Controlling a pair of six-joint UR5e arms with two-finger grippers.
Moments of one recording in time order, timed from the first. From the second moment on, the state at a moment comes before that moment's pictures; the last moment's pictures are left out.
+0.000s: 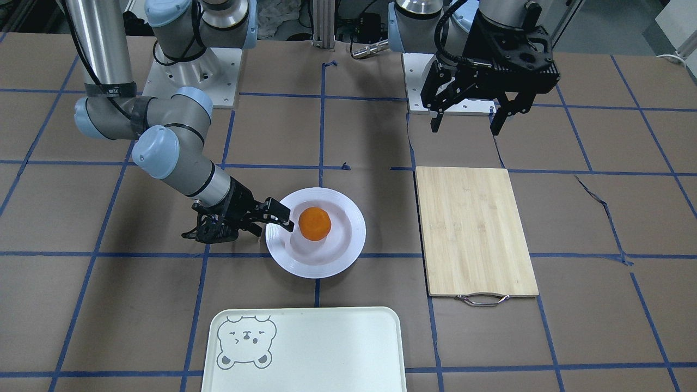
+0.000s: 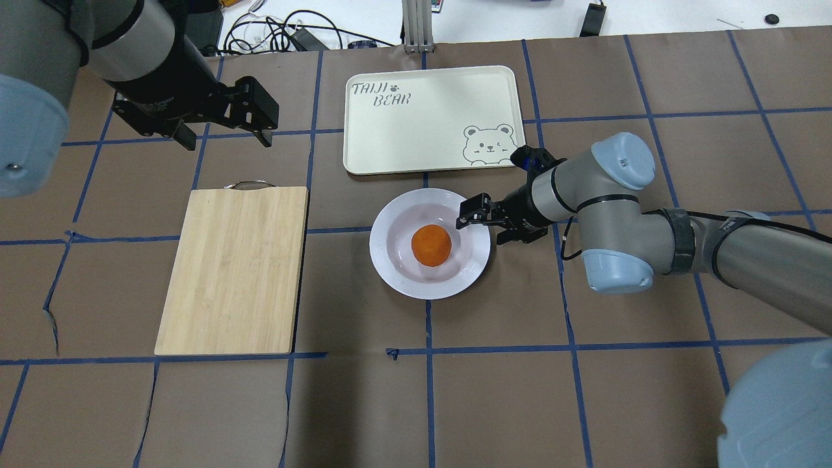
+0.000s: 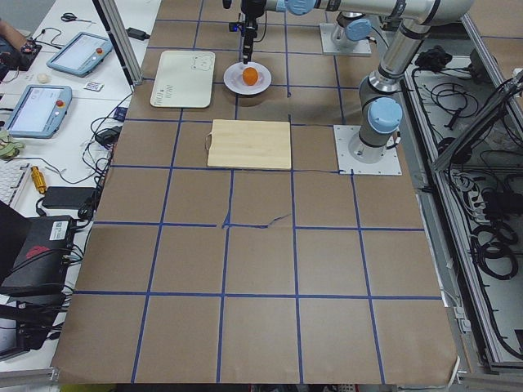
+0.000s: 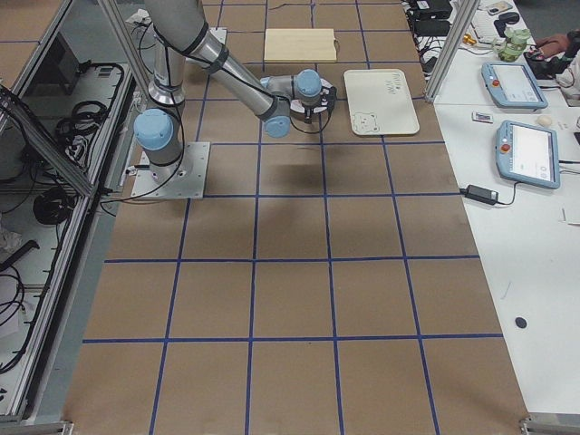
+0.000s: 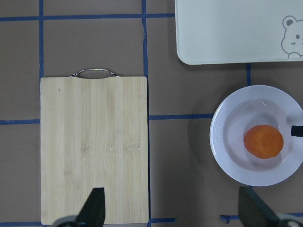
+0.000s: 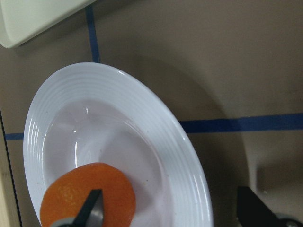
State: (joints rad) left arm -1.61 -1.49 -1.60 -1.46 1.56 -0.02; right arm 1.57 -1.21 2.12 -2.59 -0.99 0.18
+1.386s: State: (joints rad) left arm -1.61 -1.49 -1.60 -1.46 1.56 -0.02; right arm 1.60 -1.18 2.15 -2.62 -0.99 0.18
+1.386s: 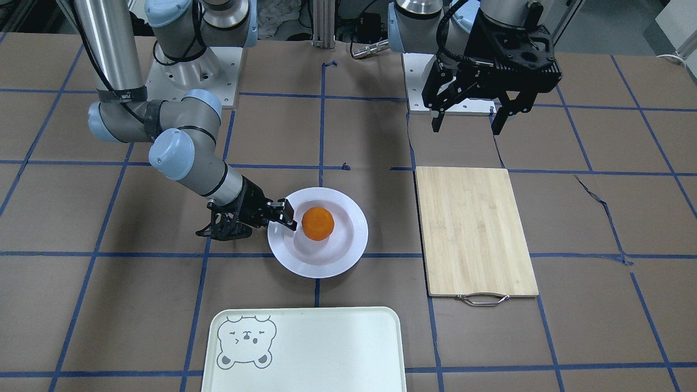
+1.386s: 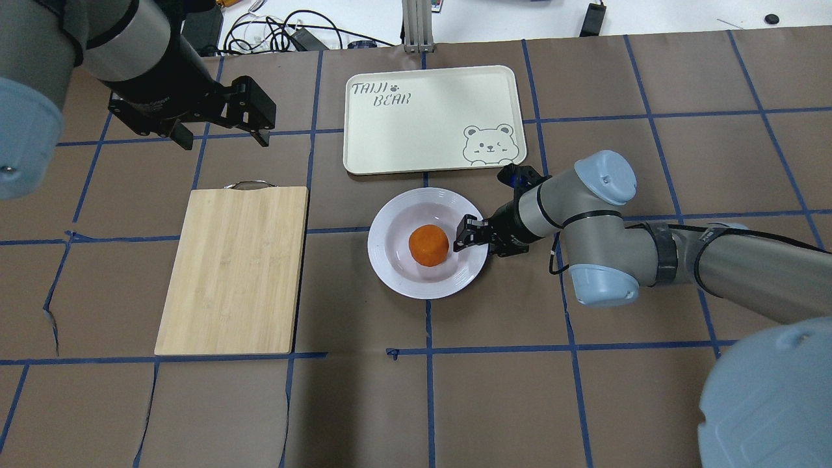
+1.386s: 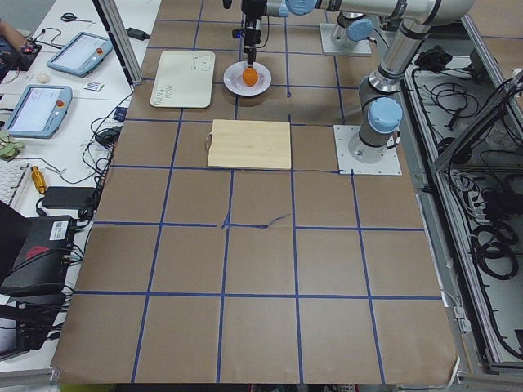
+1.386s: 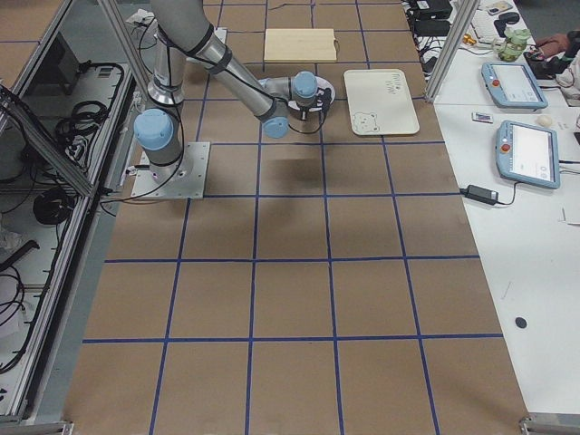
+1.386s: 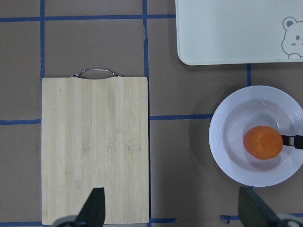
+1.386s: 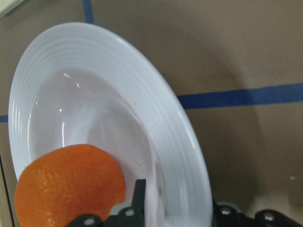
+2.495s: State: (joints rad) left arm -1.60 -1.49 -1.60 -1.46 1.56 -0.02; right arm 1.59 -1.21 2.02 -2.60 -0.99 0.34
